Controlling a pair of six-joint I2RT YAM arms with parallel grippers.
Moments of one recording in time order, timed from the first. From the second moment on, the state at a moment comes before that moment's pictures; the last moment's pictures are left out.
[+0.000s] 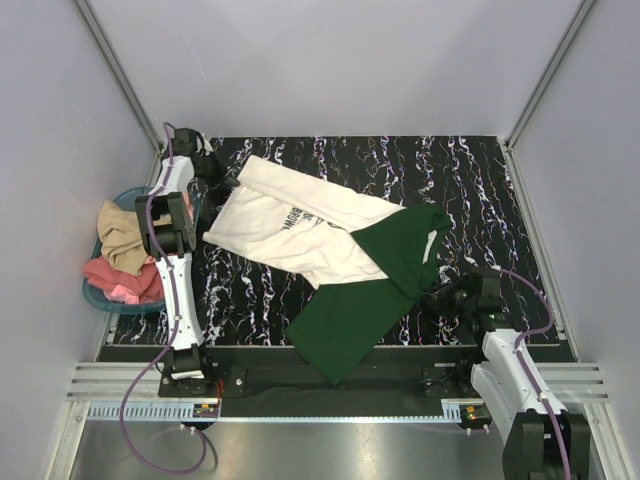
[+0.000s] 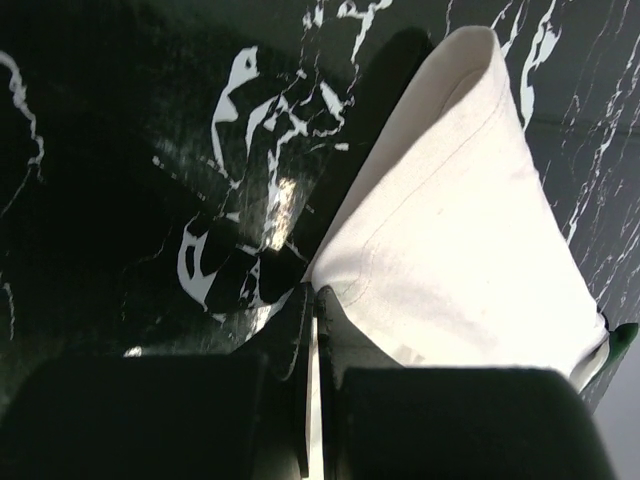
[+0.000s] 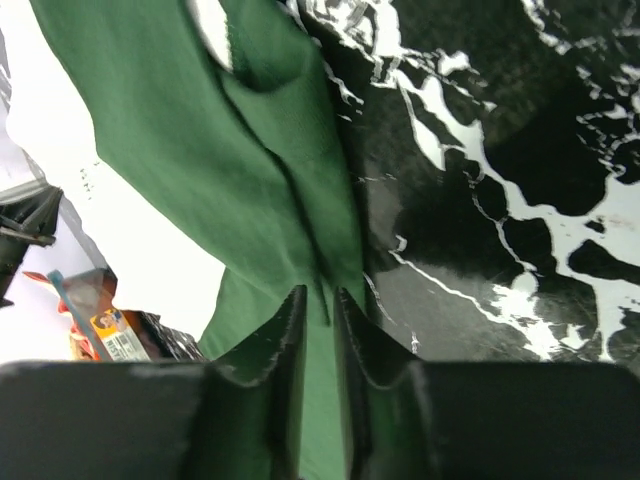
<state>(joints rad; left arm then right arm) 0.15 2.57 2.24 -0.66 0.53 -0.44 -0.02 0.72 0.19 -0.26 -0.27 1.11</state>
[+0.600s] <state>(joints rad) 0.14 2.42 2.14 -0.66 0.46 -0.48 -0.02 1.15 0.68 -0.29 -0.11 0.93</state>
